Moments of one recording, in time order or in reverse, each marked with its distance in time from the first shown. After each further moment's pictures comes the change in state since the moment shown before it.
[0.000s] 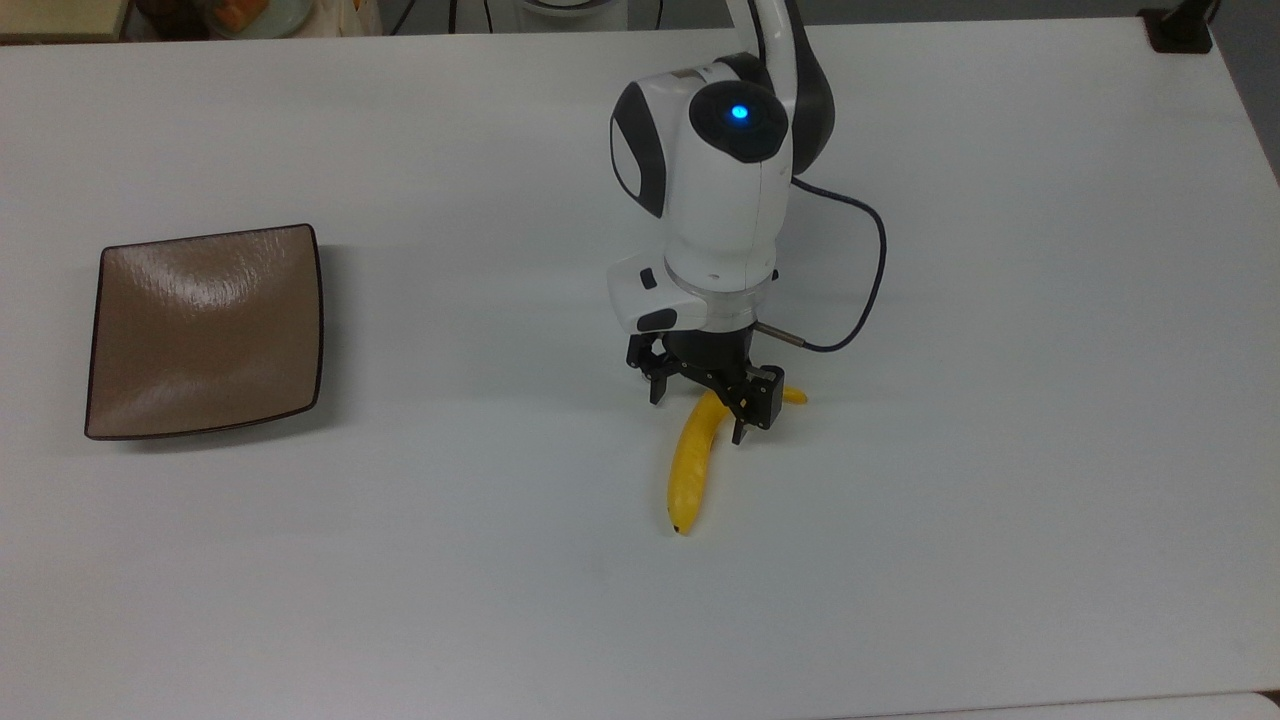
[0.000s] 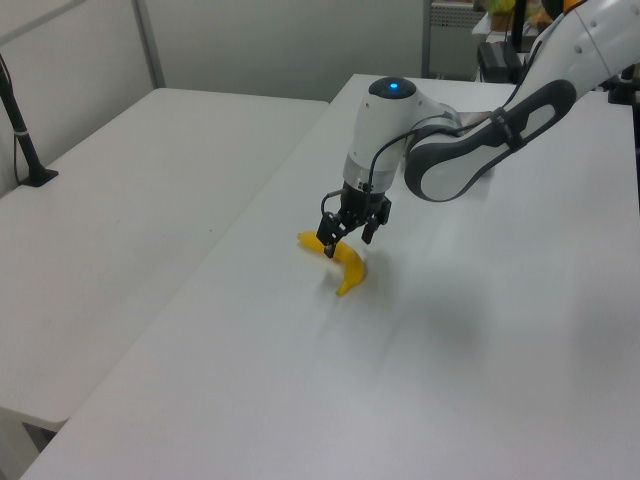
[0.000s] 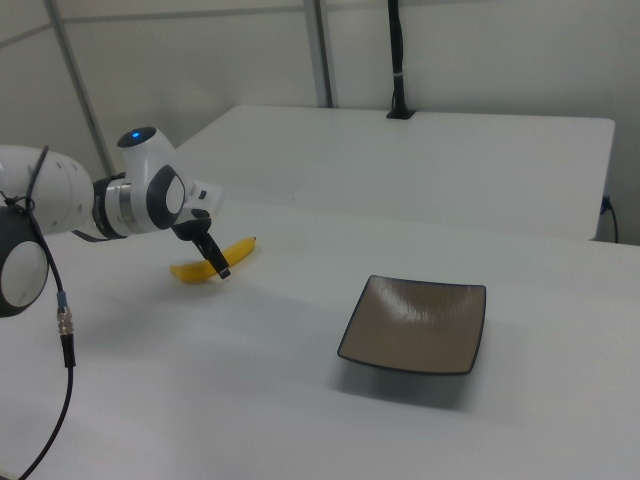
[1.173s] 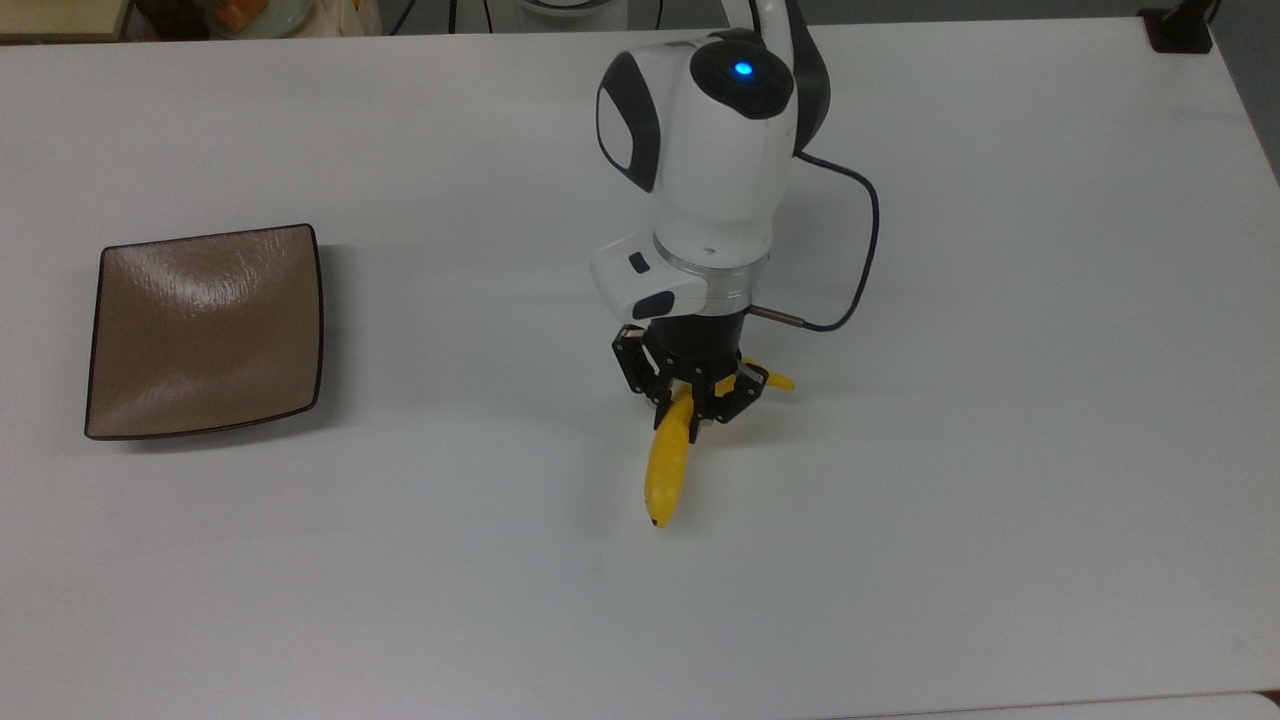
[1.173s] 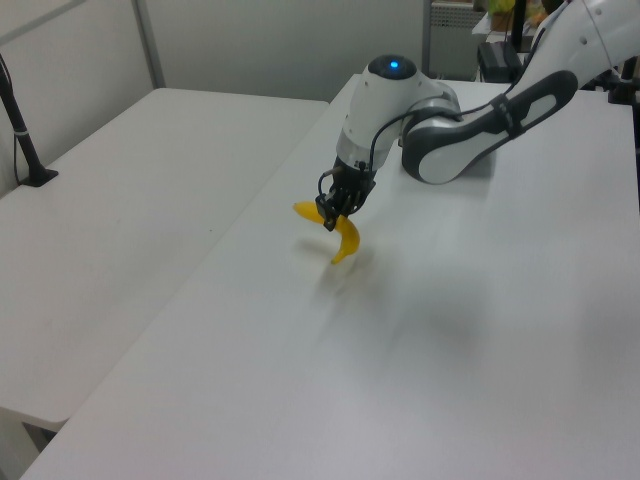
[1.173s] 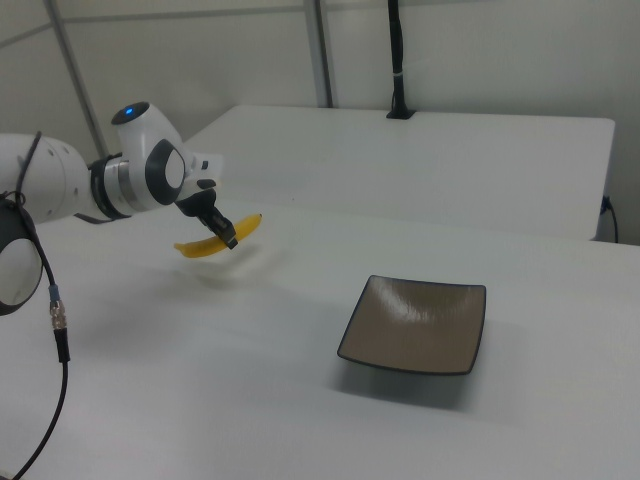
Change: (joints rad) arm -0.019 -0.038 0.000 0.053 -0.072 -0.034 -0.129
